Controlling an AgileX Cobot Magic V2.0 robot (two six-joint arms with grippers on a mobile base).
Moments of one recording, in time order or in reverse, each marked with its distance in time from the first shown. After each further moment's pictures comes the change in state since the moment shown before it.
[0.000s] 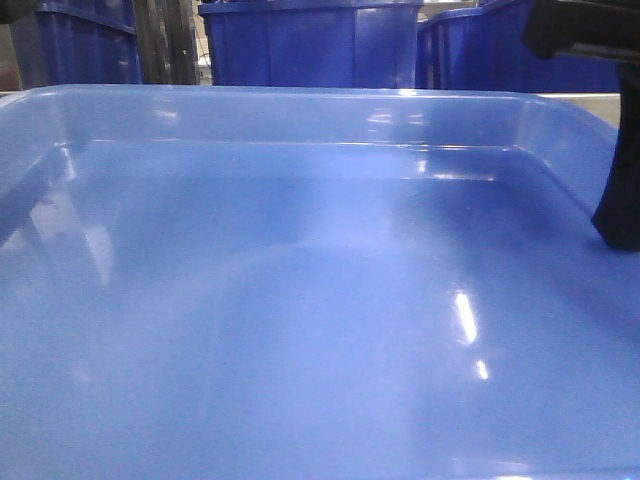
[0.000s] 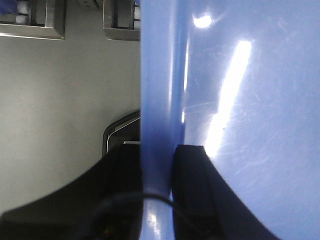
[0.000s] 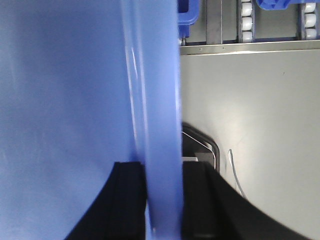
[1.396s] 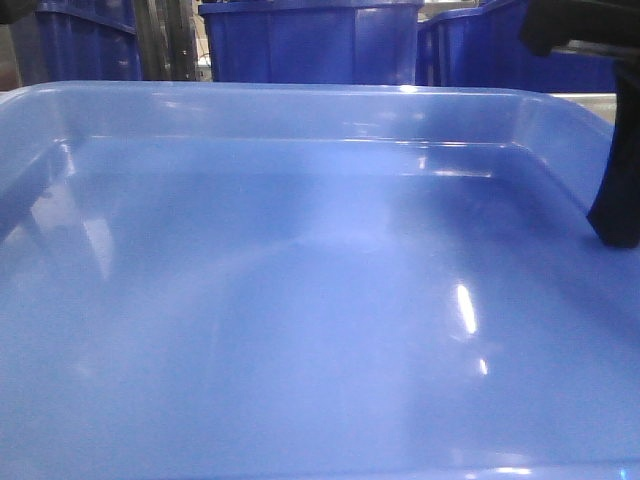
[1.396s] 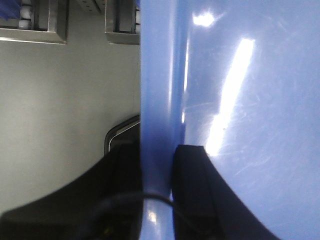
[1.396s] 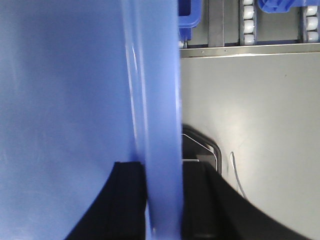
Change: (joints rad) left arm 0.000 0.000 0.000 0.013 -0.010 0.000; right arm 0.000 0.000 0.000 -0.001 -0.010 0.000
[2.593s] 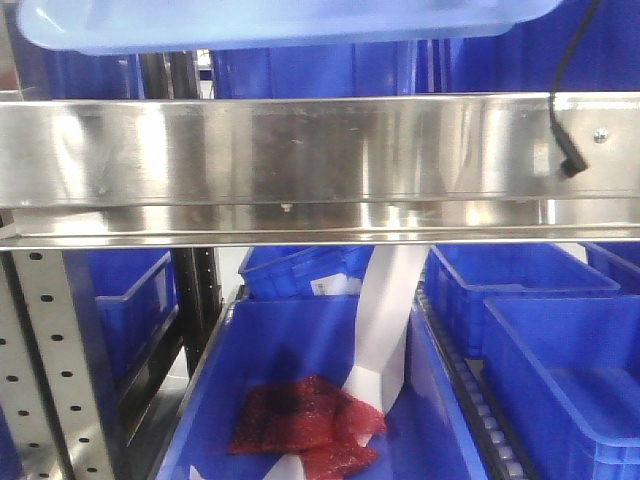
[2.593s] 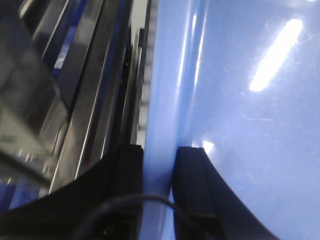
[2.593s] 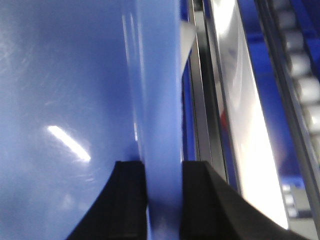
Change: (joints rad) left arm 0.290 0.411 -0.630 0.263 -0.327 0.148; right arm -0.198 0.494 -0.896 -0.158 0.028 -0.170
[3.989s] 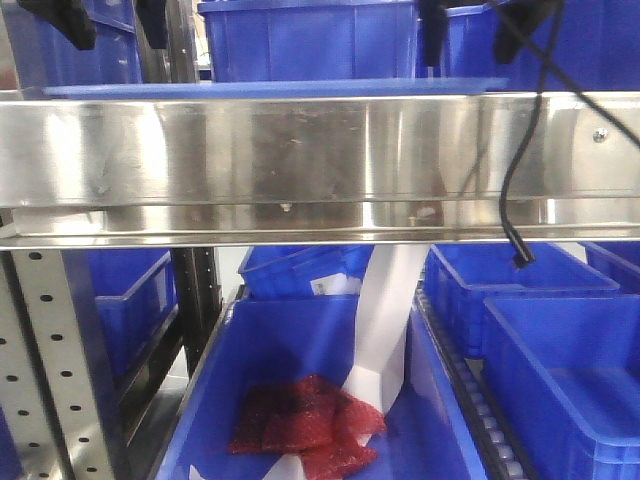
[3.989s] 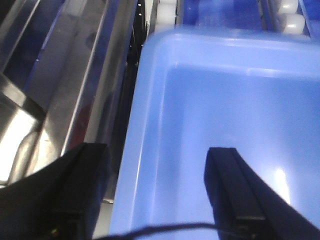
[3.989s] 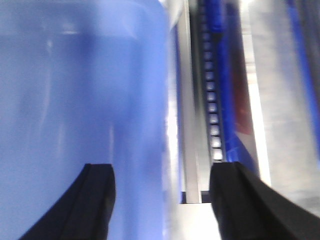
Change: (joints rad) left arm 0.027 0.180 -0.008 0.058 -0.045 -0.029; right arm -0.040 0.197 -0.012 -0.012 -0.011 -0.033
